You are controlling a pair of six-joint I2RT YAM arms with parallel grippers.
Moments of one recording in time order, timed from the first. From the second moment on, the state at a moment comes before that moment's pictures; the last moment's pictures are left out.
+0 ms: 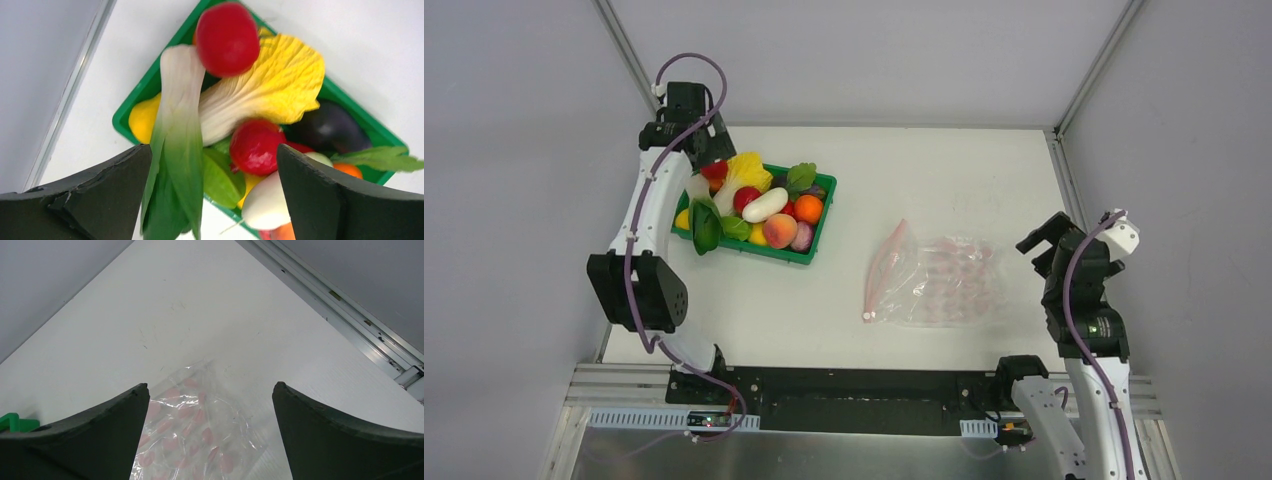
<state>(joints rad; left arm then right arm) -0.02 1.68 1.74 -0.86 -0.35 -0.35 0.09 0.57 0.84 -0.73 0.50 0.58</state>
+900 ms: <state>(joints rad) -0.02 0.21 1.15 -1.00 -0.57 -0.31 0.22 0.29 0.96 -0.76 0.66 0.52</state>
